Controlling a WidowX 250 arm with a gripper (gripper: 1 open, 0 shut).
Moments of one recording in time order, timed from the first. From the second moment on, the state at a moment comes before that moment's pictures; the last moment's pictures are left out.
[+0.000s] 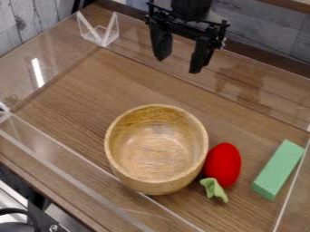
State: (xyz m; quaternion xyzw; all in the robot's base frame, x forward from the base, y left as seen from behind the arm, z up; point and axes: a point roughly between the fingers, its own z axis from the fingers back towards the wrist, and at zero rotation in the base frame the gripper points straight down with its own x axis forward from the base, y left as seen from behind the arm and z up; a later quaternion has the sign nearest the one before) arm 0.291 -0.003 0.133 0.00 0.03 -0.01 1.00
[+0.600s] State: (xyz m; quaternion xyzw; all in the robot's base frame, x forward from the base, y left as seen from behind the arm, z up) arm 0.256 -0.087 0.107 0.00 0.07 -0.04 1.00
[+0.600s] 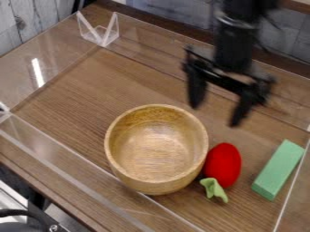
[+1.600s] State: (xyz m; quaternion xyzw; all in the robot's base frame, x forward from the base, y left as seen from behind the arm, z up) arm 0.242 -0.123 0.071 0.00 0.03 -0.07 1.00
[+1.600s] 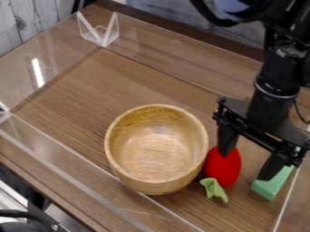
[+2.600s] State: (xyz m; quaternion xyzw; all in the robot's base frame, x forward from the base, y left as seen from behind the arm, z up) arm 0.239 -0.121 0.074 0.02 -0.01 -0.06 1.00
